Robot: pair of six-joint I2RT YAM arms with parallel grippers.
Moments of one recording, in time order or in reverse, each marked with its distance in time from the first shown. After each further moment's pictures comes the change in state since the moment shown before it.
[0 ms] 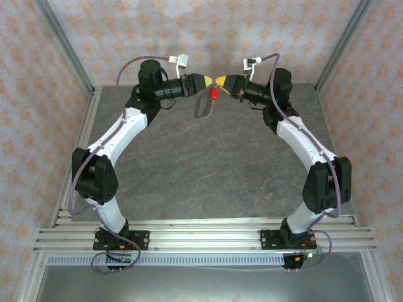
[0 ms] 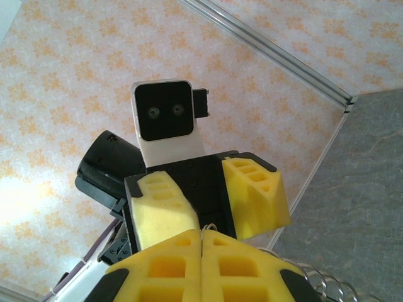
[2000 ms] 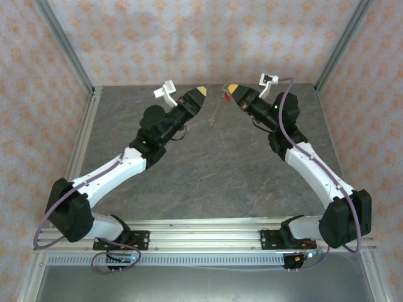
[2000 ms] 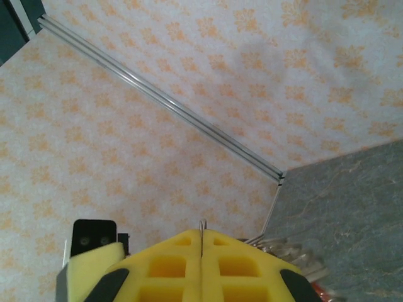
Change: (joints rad) left arm -0.265 -0.382 -0.520 0.351 -0.848 -0.218; right arm 0.074 -0.313 -0.290 -0.034 0.477 -0.107
